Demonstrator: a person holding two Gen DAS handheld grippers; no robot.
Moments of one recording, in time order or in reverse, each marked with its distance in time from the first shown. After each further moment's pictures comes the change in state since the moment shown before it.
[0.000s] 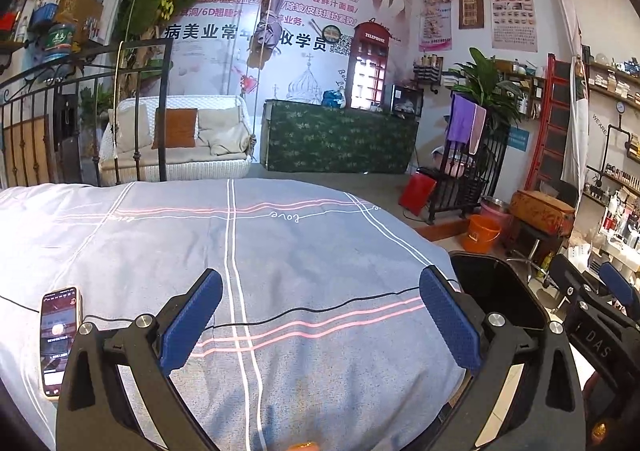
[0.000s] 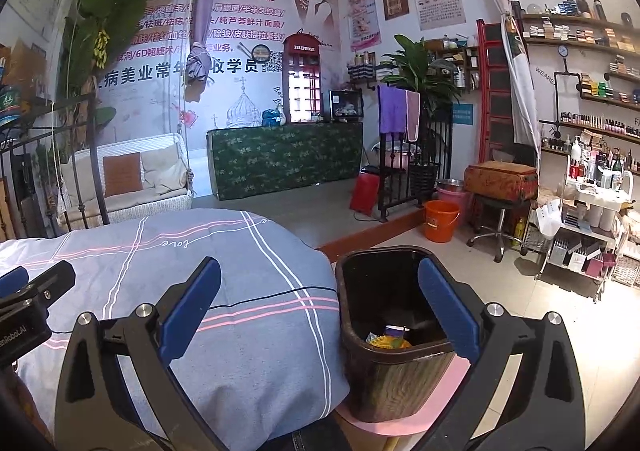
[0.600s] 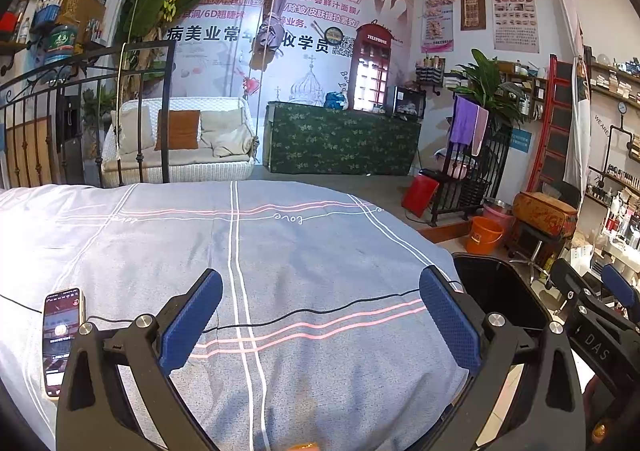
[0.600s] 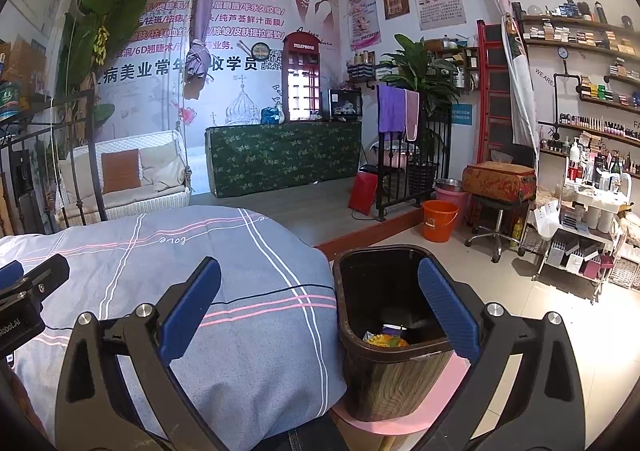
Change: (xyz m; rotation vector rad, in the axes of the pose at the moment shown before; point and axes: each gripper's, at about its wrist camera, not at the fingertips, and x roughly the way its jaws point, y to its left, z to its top) left arm -0.002 0.003 -0.001 -0.001 -0.004 0.005; right arm 0.001 0.002 -0.001 -0.006 0.005 -0.006
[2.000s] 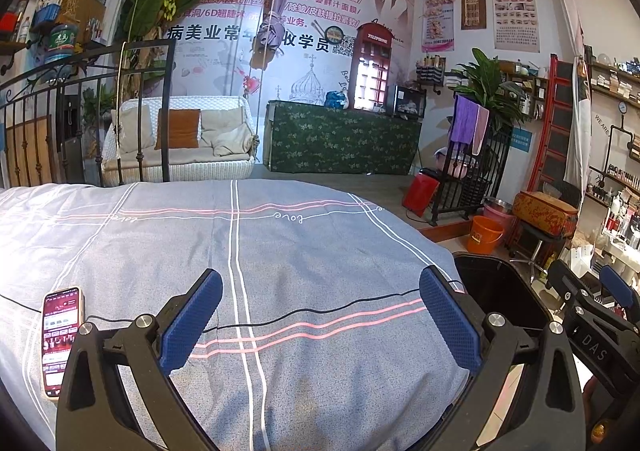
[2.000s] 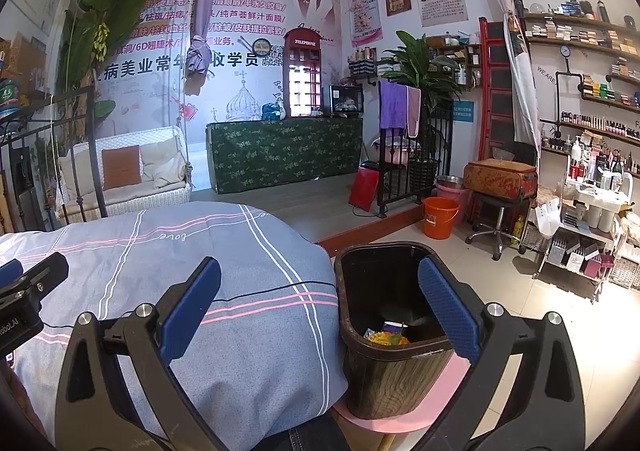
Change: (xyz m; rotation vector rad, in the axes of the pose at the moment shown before) left arm -0.001 0.001 0.000 0.006 -0.006 0.004; right arm 0.003 -0.001 -0.002 -0.008 0.014 0.002
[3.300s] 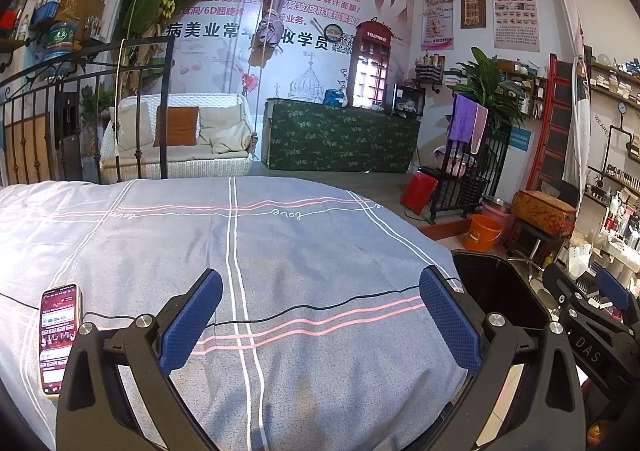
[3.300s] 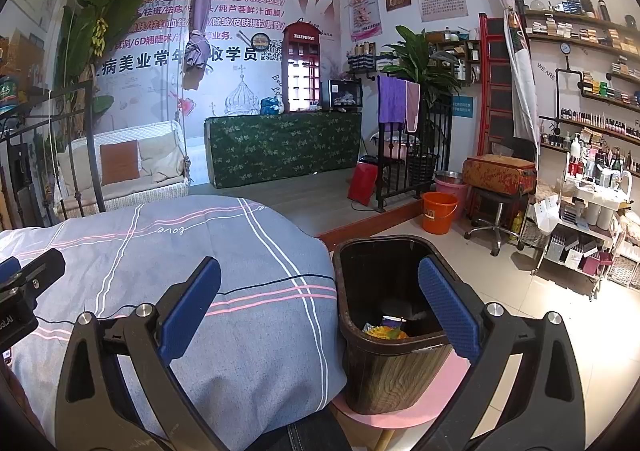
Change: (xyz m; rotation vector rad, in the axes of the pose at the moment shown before) left arm -0.002 -0.001 0.001 -0.002 0.005 -0.005; right arm 0.005 0.003 -0.005 -0.001 0.020 -0.006
